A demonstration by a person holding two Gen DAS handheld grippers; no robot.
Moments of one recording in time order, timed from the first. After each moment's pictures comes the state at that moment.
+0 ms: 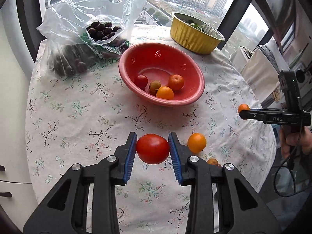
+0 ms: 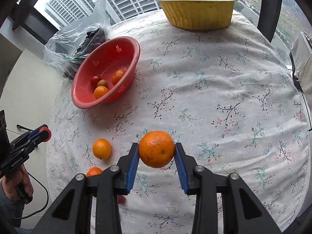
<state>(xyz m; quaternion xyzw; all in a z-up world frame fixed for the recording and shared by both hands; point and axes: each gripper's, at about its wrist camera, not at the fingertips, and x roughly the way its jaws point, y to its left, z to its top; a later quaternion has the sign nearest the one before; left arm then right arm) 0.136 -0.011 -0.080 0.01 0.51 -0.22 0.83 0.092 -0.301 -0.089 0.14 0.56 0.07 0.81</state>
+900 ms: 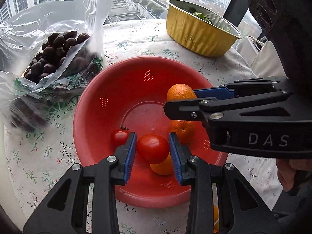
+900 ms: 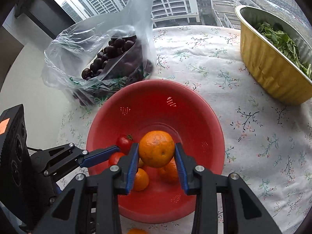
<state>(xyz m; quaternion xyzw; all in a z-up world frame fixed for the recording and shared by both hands) 0.281 -0.110 -0.140 0.06 0.54 -0.23 0.81 0.266 -0.205 -0.098 0.08 0.57 0.16 0.80</state>
